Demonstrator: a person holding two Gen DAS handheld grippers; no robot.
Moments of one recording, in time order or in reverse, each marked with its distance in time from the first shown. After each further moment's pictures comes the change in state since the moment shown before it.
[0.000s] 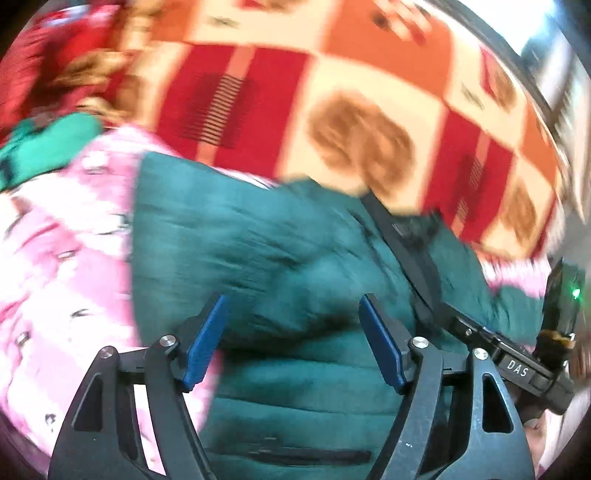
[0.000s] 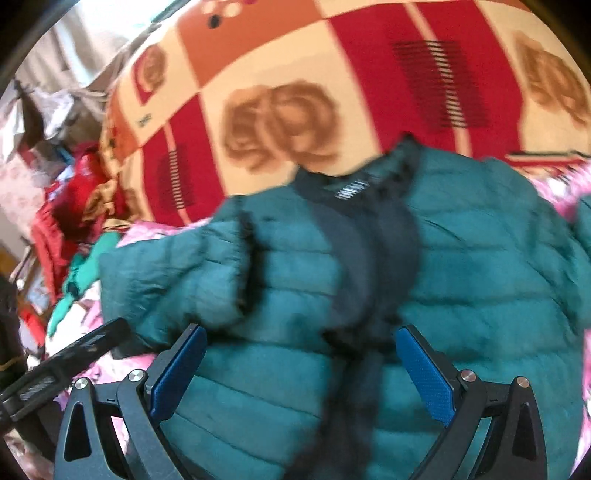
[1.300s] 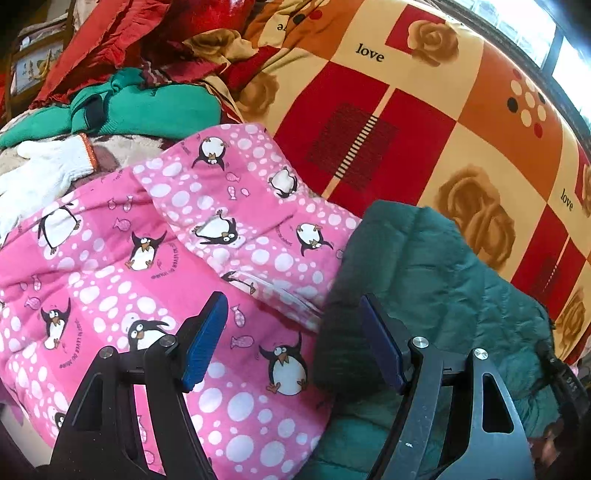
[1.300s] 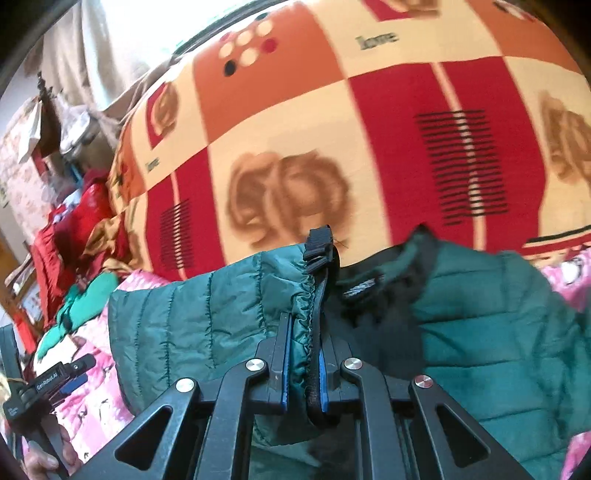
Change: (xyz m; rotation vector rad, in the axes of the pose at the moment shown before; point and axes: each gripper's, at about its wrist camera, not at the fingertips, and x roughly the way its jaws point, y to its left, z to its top) left arm 0.023 0.087 0.011 -0.267 -0.107 0.182; right arm 0.004 -0.012 0.047 -0.071 -0.199 -0.046
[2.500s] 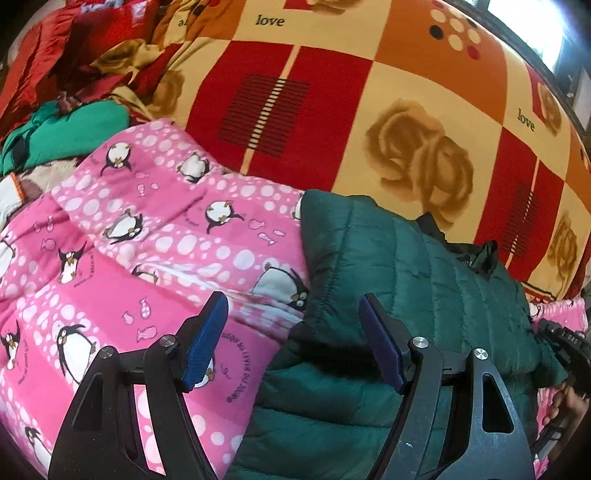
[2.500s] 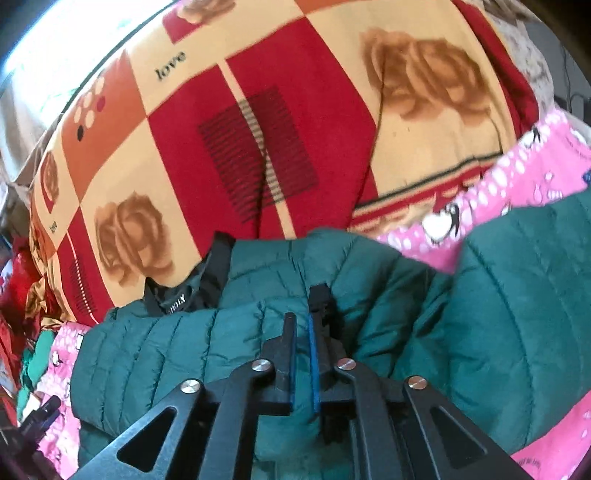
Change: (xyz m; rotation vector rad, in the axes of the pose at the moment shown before) left arm 0.024 -0.077 -0.032 0.228 0.033 -0.099; right arm -0.034 -0.157 -0.016 0.258 0.033 -0.220
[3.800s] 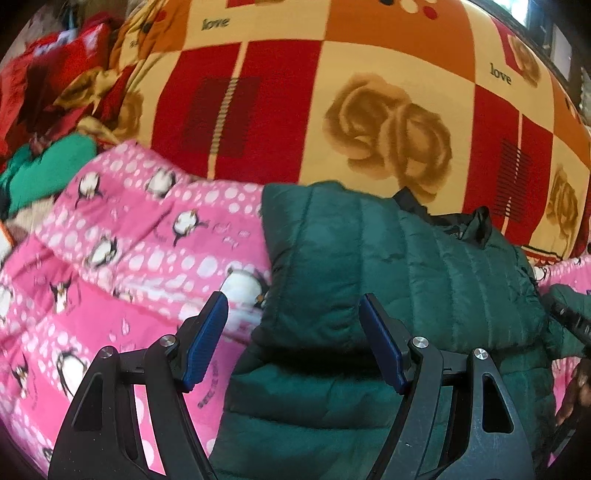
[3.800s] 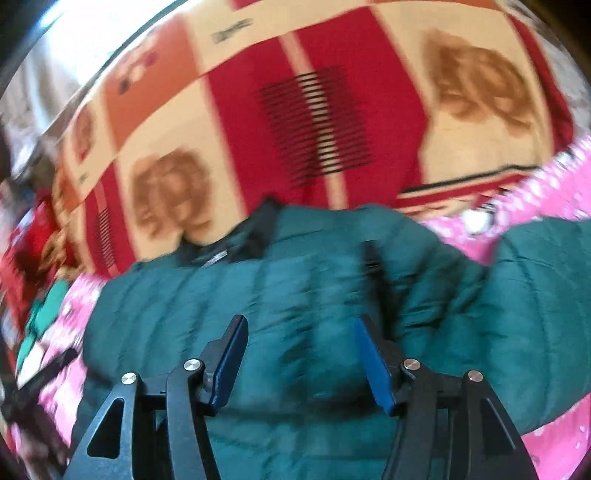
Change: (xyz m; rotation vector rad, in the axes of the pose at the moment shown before) left arm 0.007 -0.045 0.005 0.161 0.030 0.017; right arm -0.007 0.042 -0.026 -0.194 0.071 0.104
